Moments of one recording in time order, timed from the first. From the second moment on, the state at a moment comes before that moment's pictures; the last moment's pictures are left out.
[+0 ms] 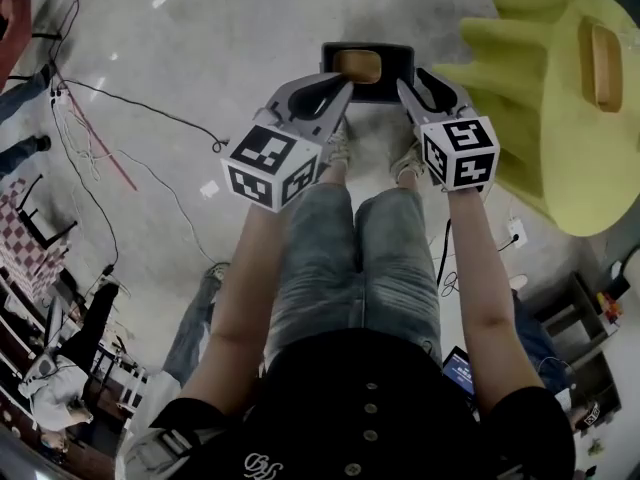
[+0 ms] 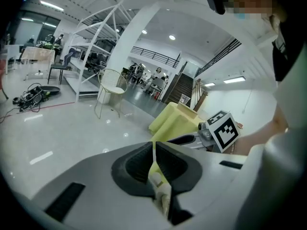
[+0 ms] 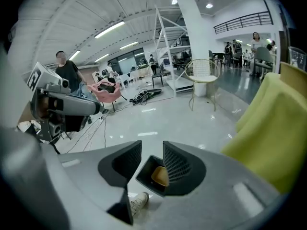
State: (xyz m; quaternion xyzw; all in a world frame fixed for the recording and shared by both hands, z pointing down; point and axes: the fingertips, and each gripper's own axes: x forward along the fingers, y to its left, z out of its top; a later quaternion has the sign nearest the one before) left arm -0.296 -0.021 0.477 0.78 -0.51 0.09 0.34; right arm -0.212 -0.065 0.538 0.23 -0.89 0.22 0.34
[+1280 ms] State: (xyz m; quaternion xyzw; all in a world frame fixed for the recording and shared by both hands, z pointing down) left arm -0.244 -0.020 0.336 0.85 -0.44 0.02 0.30; right arm -0.193 -0.037 0.375 0.25 -0.91 0.26 0.22
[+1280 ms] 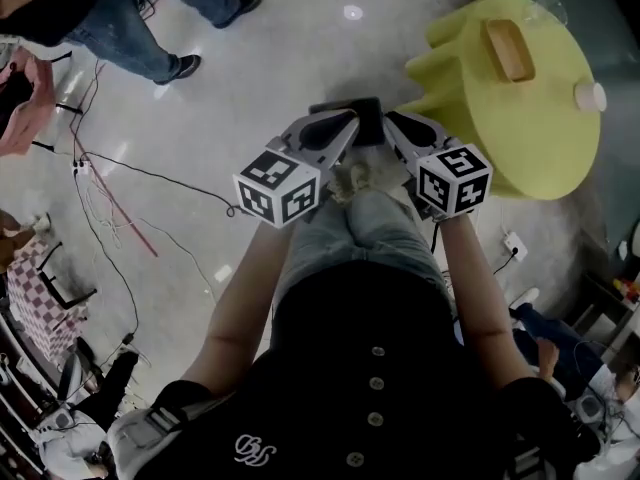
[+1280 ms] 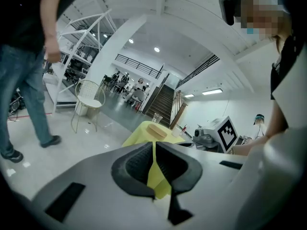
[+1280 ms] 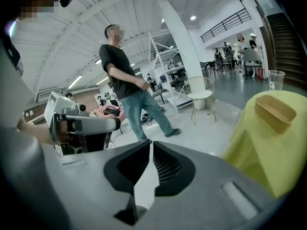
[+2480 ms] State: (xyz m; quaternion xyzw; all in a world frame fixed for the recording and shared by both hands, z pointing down) left arm -0.237 -0.007 0.286 0.87 -0.44 0.03 0.23; right arm -0.206 -0.014 0.296 0.17 -0.95 0.19 0.17
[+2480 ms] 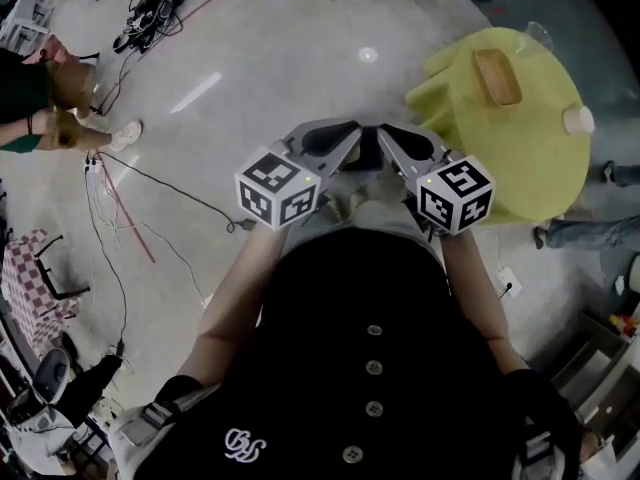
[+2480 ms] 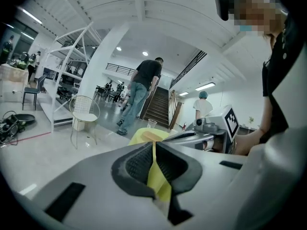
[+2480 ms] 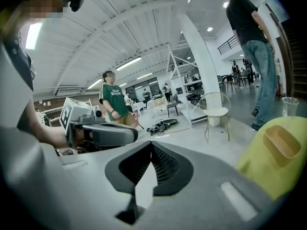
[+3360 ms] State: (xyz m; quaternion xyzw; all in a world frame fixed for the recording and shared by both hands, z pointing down) left arm -0.210 -0.012 0.308 0.87 -0.42 0.04 0.26; right arm -0.190 -0.020 0.290 0.14 -0.95 0.17 0.21
